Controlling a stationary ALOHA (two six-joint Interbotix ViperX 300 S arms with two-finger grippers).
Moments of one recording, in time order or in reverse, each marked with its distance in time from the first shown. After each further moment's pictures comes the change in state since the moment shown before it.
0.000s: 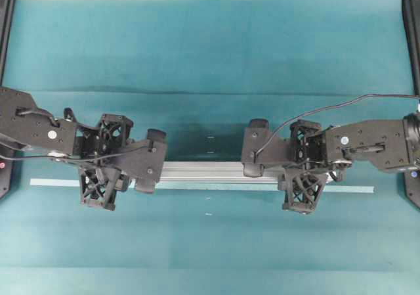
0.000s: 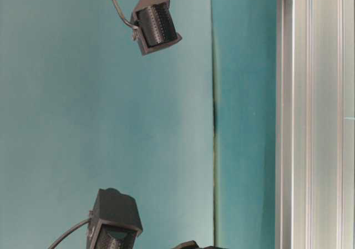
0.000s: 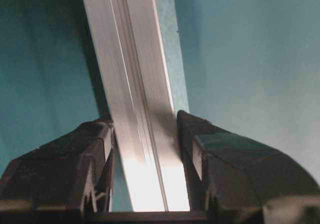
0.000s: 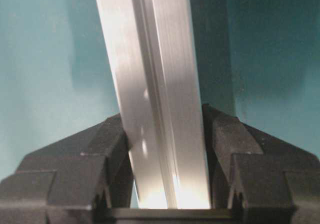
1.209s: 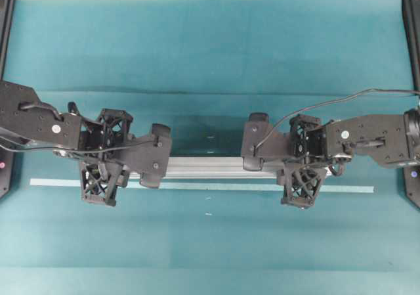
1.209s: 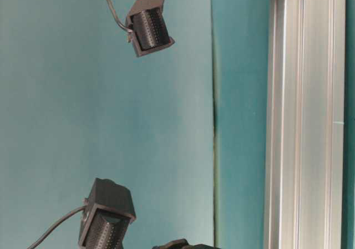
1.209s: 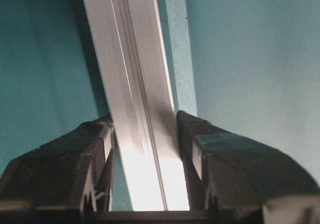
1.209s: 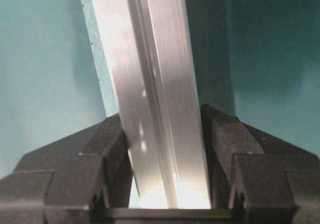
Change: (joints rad) left arm 0.015 0.003 -0.058 0.002 0.127 -0.023; right arm -0.021 -0.008 -0.003 -0.014 0.006 -0.006
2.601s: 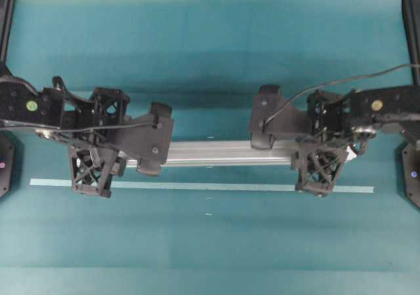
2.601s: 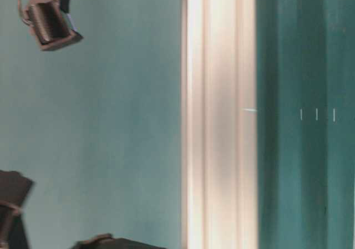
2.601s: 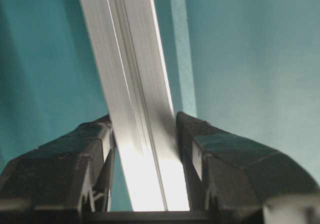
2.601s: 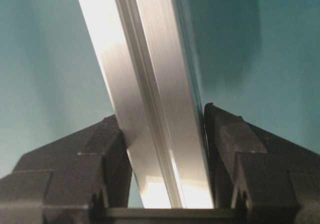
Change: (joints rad) left arm 0.002 -0.101 -0.163 0.003 0.255 0.011; right arm -0.032 -0.169 -0.138 0.006 0.353 0.005
